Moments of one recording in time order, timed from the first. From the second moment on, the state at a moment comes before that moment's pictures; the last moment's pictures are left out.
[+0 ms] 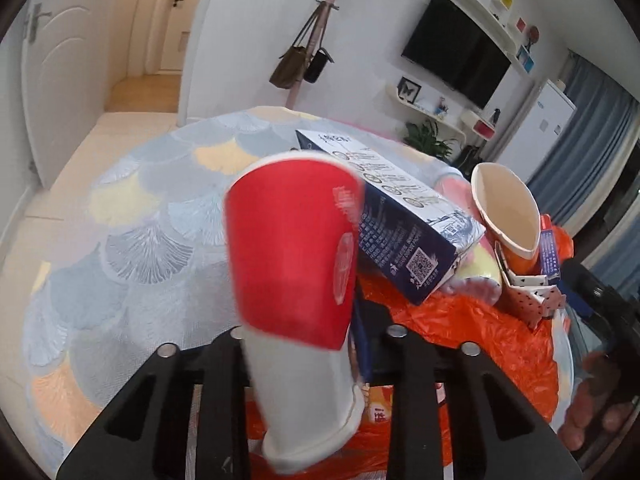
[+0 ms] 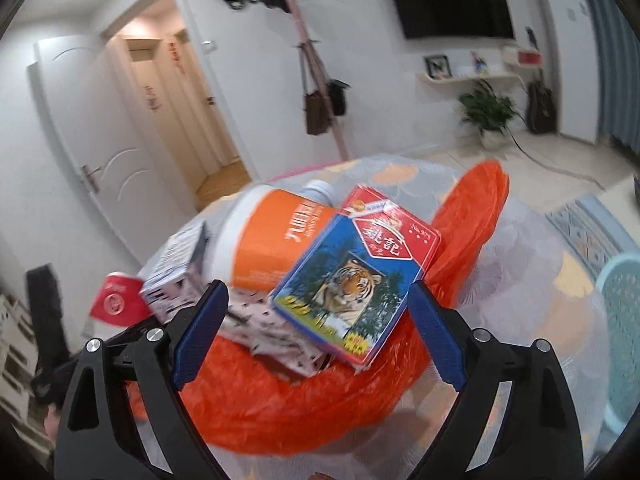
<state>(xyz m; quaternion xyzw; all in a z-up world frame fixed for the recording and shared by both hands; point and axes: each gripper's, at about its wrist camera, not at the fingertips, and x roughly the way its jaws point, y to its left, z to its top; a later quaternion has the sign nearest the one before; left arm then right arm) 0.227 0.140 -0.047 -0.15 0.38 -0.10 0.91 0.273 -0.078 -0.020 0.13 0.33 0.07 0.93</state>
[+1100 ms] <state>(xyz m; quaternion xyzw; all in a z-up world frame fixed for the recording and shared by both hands) 0.088 0.106 0.004 -0.07 0.26 -0.12 0.96 0.147 -0.091 -0.007 0.10 0.23 0.09 0.96</state>
